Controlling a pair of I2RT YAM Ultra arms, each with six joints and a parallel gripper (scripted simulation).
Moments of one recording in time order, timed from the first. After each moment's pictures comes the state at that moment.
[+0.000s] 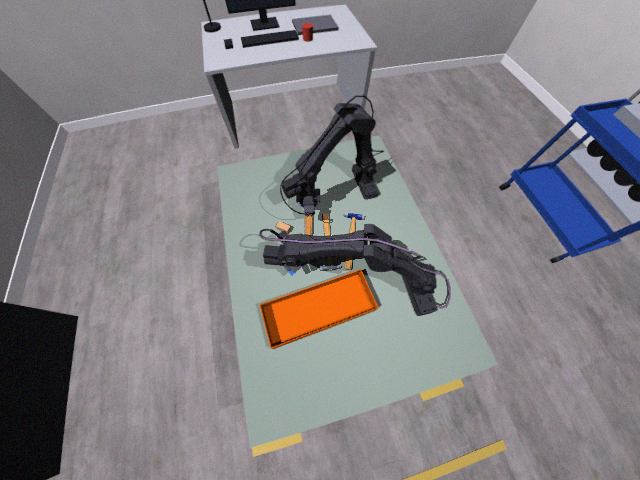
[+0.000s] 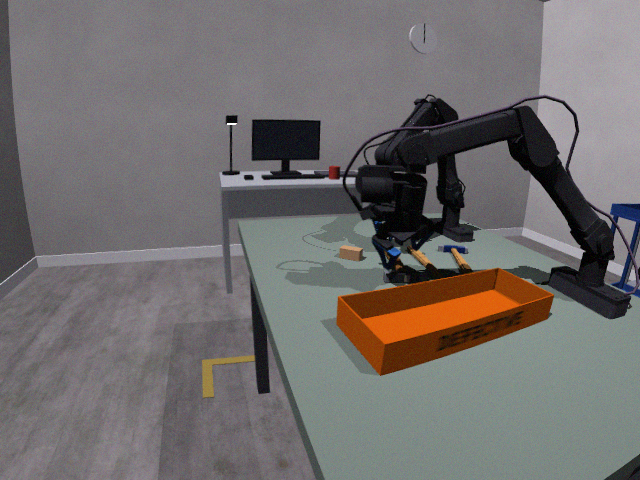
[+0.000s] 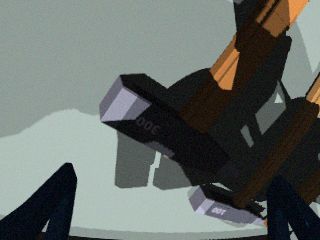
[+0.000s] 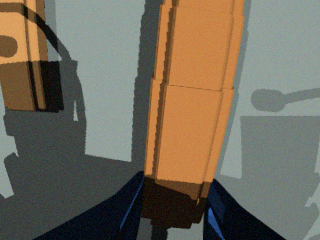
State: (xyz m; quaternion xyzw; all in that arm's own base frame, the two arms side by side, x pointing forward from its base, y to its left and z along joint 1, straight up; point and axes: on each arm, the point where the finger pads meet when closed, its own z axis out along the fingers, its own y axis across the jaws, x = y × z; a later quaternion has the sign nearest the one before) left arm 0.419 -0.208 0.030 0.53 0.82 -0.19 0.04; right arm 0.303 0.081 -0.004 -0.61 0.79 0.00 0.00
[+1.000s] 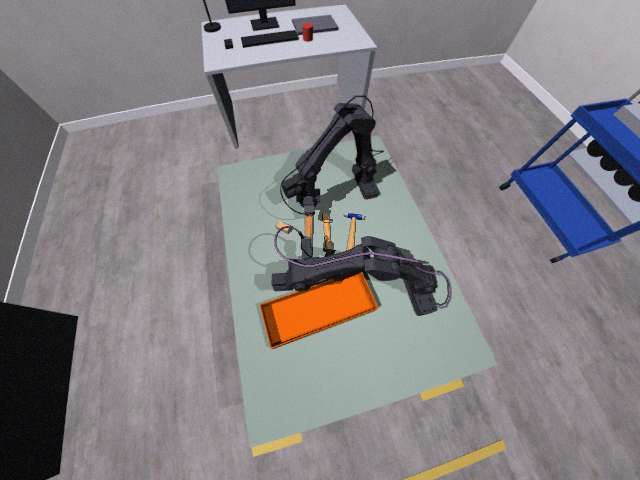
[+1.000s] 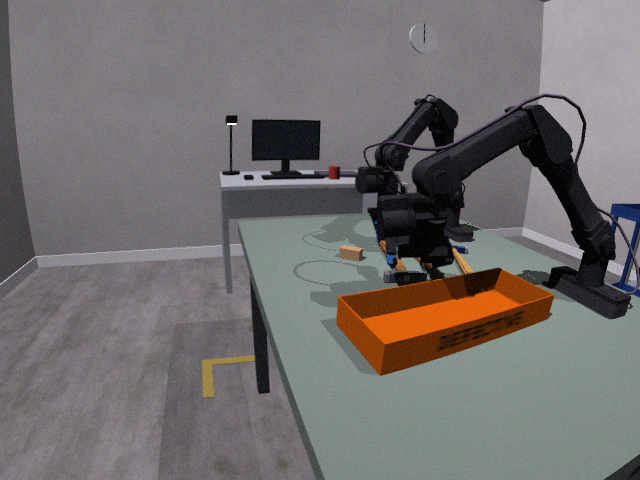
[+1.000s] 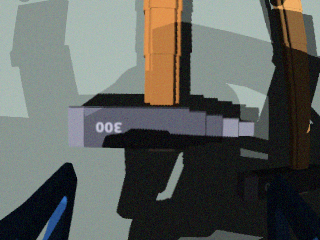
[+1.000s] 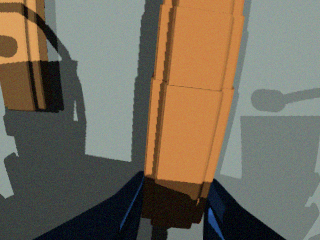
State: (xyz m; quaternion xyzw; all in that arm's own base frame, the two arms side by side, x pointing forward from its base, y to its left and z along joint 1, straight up) left arm 0.399 -0.186 0.017 0.74 0.58 -0.28 0.20; right arm 0.303 0.081 -0.004 -0.61 0.79 0.00 0.00
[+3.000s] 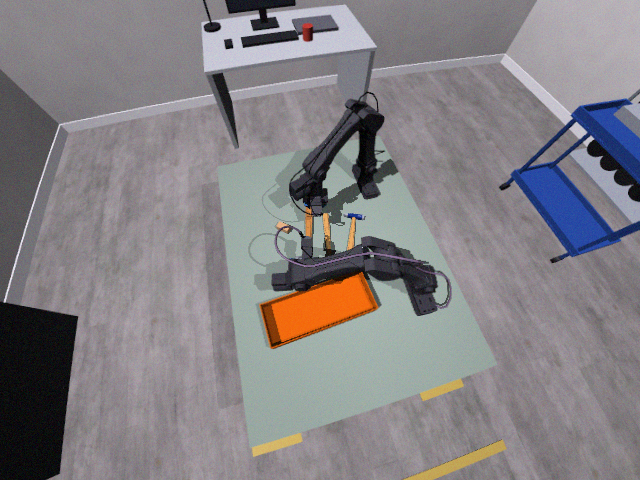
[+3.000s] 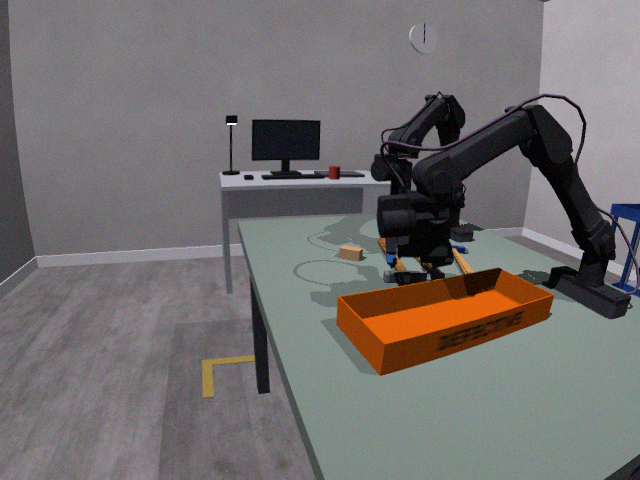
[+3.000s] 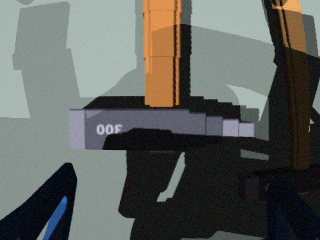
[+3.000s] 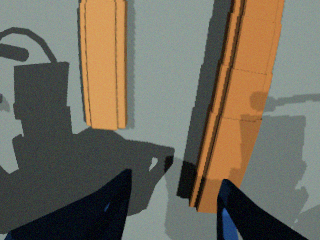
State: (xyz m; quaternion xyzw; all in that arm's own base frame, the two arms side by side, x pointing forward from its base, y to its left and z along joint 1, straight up) left arm 0.399 -0.186 0.018 0.75 0.57 -0.28 0.20; right arm 0.282 0.116 0.036 -0.62 0.79 0.00 0.00
